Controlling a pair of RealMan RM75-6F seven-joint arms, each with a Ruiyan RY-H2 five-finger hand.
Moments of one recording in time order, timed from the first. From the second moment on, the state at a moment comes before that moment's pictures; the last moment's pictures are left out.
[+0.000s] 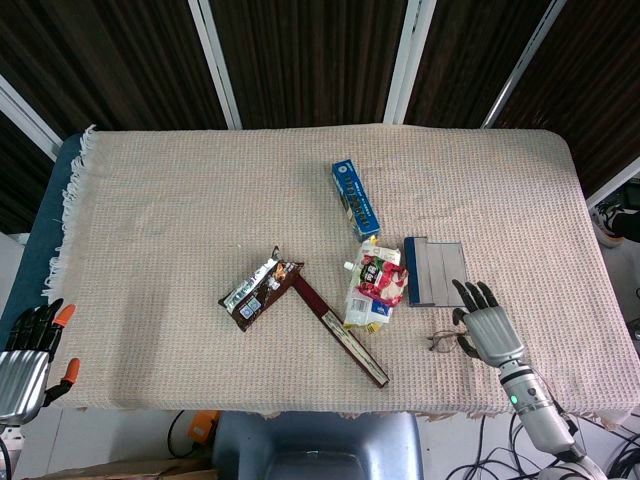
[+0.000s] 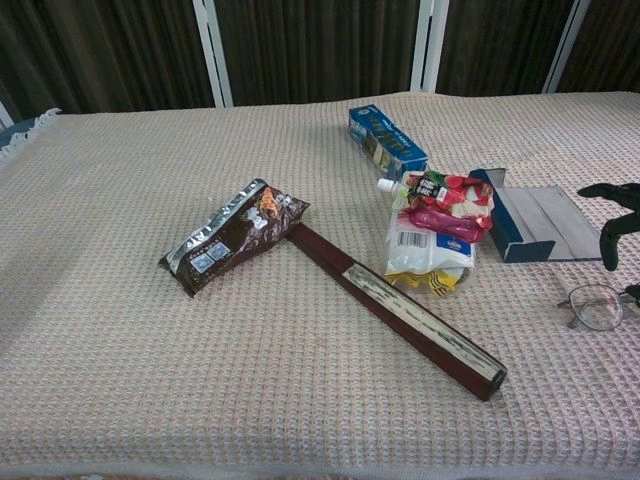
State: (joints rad) left arm -0.07 -1.11 0.00 -1.62 1.58 1.53 0.09; right arm 0.31 -1.40 0.06 -1.41 -1.42 1.11 -0.33
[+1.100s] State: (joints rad) left arm -0.07 -1.11 0.00 -1.62 1.57 1.53 0.10; right arm 0.35 -1.41 0.02 -1.36 -1.39 1.06 -0.33
